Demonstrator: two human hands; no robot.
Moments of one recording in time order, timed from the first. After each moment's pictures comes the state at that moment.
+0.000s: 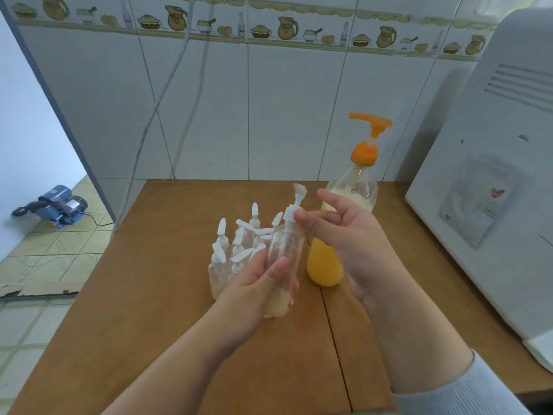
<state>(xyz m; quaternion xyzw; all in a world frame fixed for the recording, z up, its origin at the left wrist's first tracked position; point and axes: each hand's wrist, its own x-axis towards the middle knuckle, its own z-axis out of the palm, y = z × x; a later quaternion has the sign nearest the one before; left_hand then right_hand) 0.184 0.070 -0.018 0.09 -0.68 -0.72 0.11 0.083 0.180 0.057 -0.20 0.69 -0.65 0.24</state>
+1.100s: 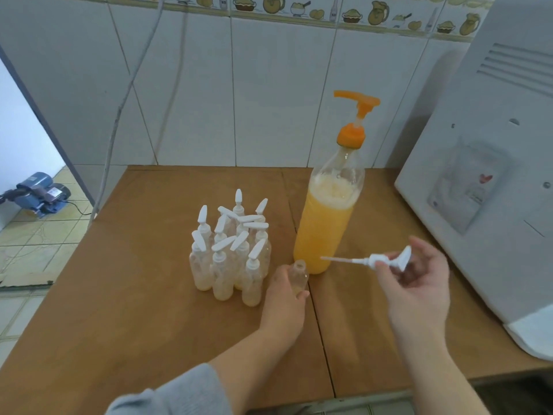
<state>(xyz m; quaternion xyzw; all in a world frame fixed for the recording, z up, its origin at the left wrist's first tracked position) 0.106 0.128 -0.121 0.30 -0.79 -0.52 0.09 0.057 0.269 -0.044 -0.09 0.68 -0.73 -0.07</state>
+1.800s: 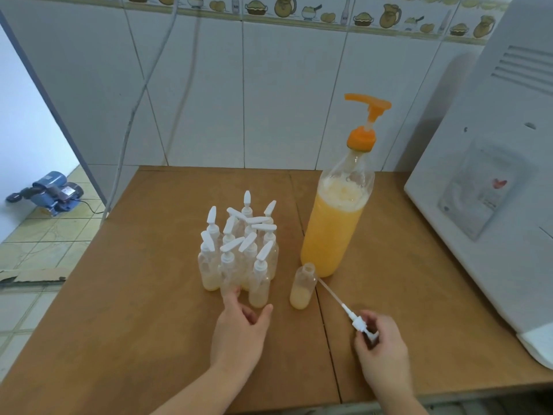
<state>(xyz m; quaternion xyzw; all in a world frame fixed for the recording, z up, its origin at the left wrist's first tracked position) 0.176 0.095 -0.133 0.41 -0.75 -0.48 0.18 0.067 0.289 -0.159 -0.13 0.87 -0.47 0.02</state>
